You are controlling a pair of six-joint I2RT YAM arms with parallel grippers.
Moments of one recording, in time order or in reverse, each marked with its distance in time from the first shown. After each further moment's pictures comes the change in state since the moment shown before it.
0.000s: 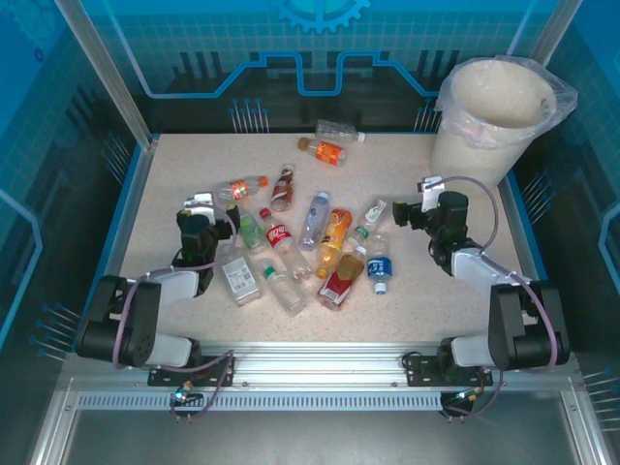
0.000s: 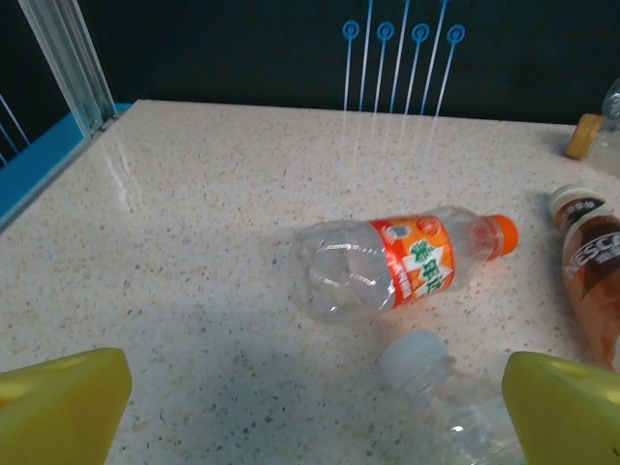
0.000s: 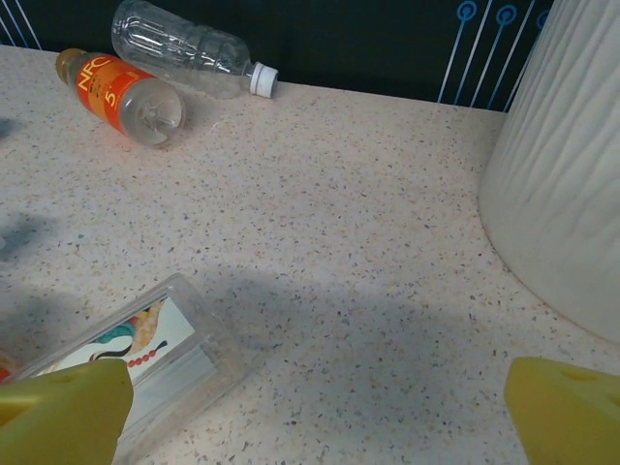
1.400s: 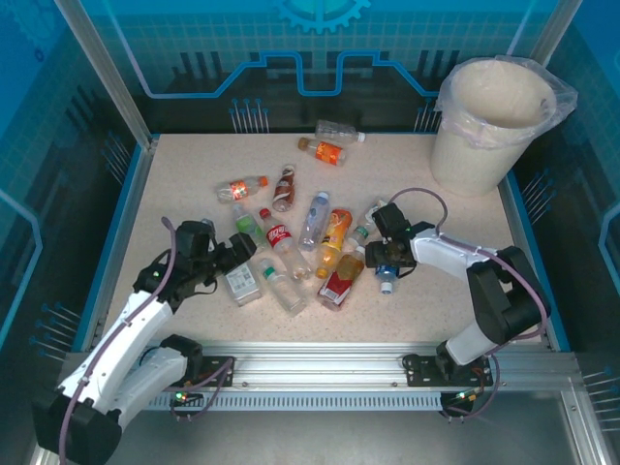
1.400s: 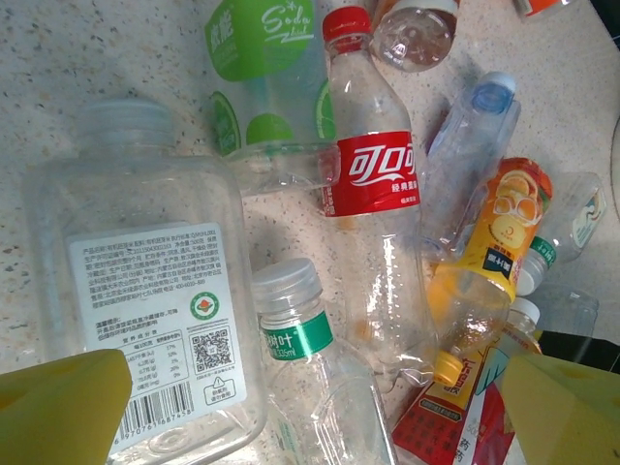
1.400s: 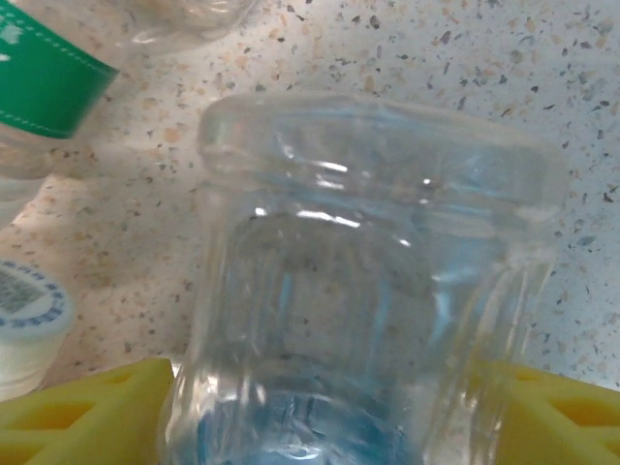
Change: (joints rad) left arm -0.169 -0.541 0.265 -1.328 0.393 -0.795; right arm 0.373 0.211 0.227 -0.828 0.191 0.477
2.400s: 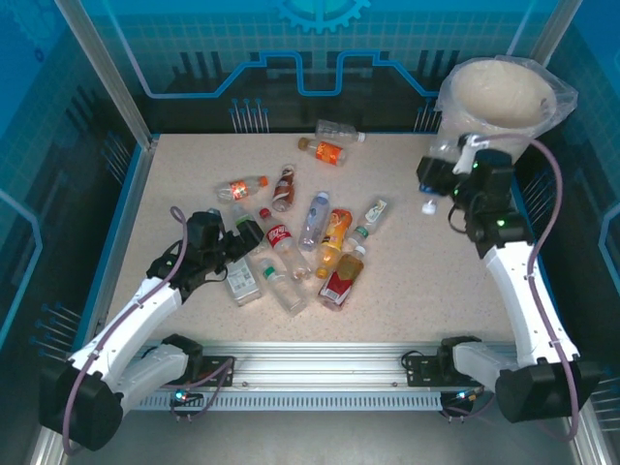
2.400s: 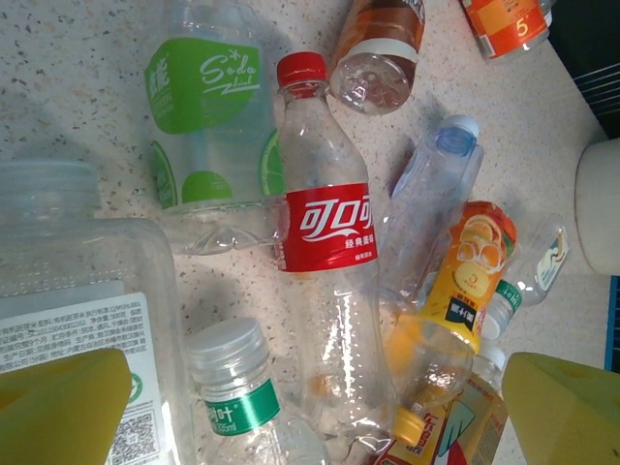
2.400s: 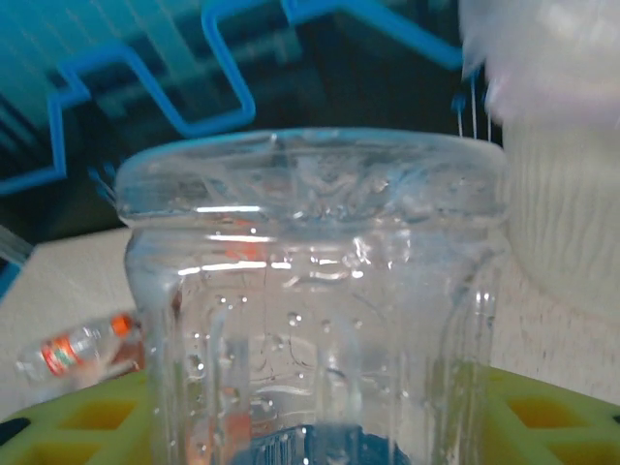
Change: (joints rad) left arm -0.031 0.115 0.001 0.191 -0.042 -0.067; right arm -0.403 -0.446 0.329 0.128 -0.277 -0.089
